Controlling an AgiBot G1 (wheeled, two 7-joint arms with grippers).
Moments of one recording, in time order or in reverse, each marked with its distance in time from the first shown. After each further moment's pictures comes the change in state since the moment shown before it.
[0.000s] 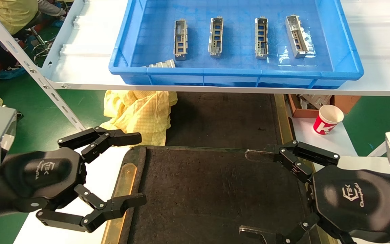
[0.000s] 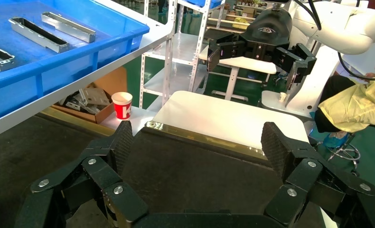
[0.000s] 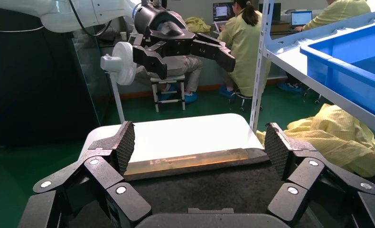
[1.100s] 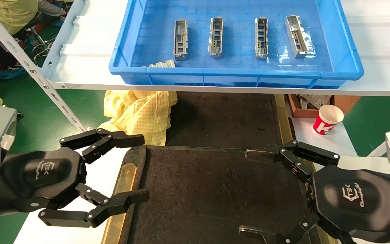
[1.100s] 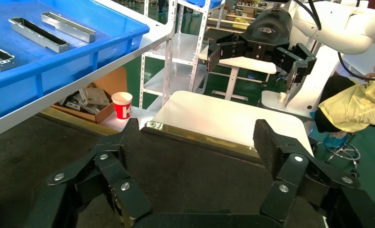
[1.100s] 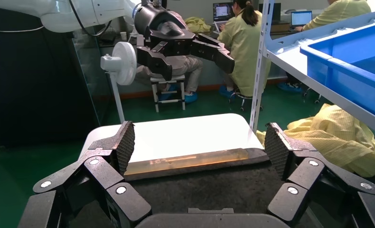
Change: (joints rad) left arm 0.000 0.000 0.000 0.000 0.000 0.000 0.000; right arm 0.000 0.000 0.000 0.000 0.000 0.000 0.000
